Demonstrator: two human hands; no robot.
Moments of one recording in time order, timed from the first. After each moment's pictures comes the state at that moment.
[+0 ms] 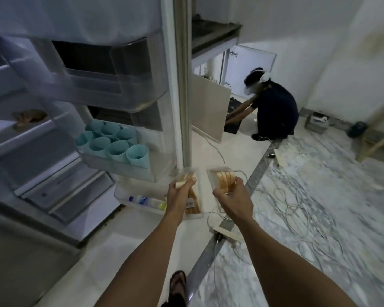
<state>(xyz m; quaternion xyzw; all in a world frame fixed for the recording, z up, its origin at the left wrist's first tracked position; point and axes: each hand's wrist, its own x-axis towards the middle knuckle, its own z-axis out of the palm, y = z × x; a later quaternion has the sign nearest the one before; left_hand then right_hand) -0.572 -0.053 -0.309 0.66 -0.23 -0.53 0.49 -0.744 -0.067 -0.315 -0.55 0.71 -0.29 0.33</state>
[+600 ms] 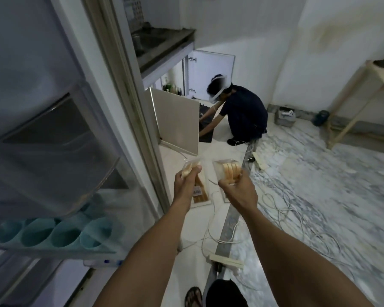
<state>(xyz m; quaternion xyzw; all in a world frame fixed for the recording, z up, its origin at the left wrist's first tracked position) -0.616 -0.311 -0.301 0.61 -0.30 -0.58 0.44 -0.778 -0.281 -0.312 -0.46 0.77 -0.35 0.27</state>
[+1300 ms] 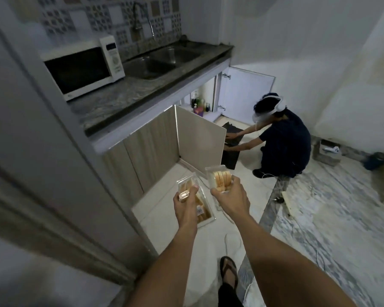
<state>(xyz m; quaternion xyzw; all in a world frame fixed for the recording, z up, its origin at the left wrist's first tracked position) -0.629 -0.510 -0.343 0.61 -0.12 -0.54 0.57 -0.758 -0.549 -0.333 -0.55 0.72 -0.28 0.31</state>
